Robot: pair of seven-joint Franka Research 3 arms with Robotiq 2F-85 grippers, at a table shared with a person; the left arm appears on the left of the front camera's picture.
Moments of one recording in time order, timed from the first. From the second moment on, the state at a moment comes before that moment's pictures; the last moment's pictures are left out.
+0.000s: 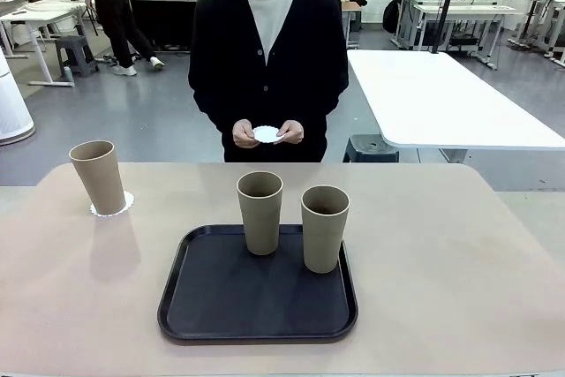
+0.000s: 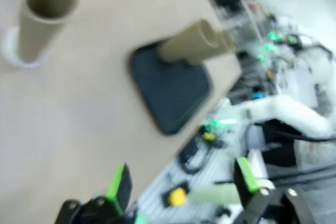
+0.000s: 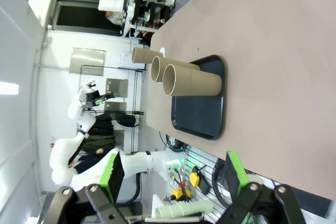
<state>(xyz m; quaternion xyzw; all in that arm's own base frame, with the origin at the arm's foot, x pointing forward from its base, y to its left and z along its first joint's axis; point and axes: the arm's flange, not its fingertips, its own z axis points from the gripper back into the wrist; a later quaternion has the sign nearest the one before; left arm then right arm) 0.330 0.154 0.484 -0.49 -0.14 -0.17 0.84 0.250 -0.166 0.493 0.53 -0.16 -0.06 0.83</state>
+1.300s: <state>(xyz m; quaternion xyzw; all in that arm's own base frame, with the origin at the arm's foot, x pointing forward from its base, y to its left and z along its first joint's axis) 0.380 0.277 0.440 -0.61 -0.11 -0.06 0.78 0.250 -0.166 0.493 0.53 -0.16 -0.06 0.83</state>
